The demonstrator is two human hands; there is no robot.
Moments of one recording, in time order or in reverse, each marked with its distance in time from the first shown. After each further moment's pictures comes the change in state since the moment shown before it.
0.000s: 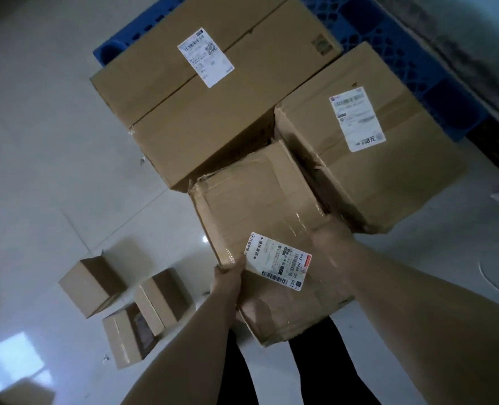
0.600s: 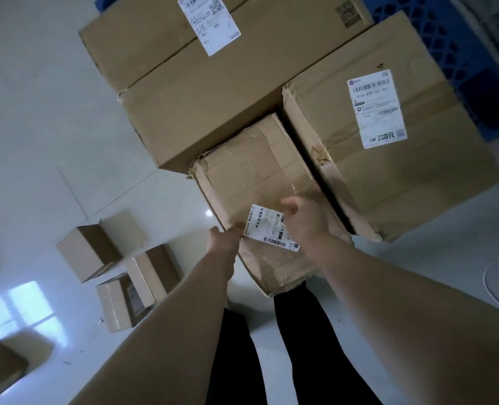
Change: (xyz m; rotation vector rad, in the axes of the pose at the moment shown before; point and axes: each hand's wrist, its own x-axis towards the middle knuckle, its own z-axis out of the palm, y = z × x) left_hand 0.041 0.042 0.037 0.004 0.144 0.020; right_hand 0.021 -0.026 0.019 -0.076 -0.040 -0.376
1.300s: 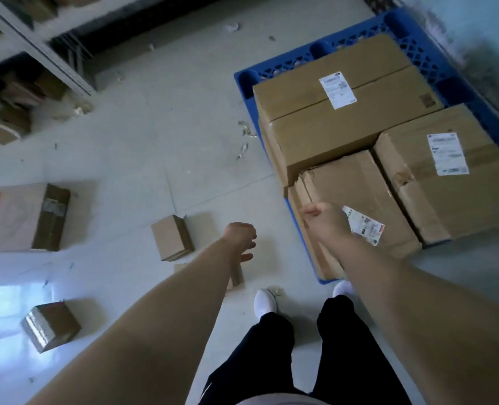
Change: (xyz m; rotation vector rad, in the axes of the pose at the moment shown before) left_hand -0.130 -0.068 -0.272 -0.081 -0.097 0.251; right_hand -0.208 -0.125 0.099 0.082 0.014 -0.252
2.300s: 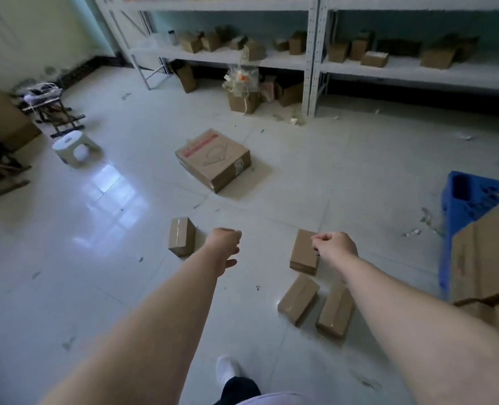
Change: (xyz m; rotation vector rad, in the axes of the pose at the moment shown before) left_hand -0.155 -0.275 -0.439 -0.642 0.513 0.094; right_hand -0.266 -0.179 0.372 -0.298 -0.347 -0.318
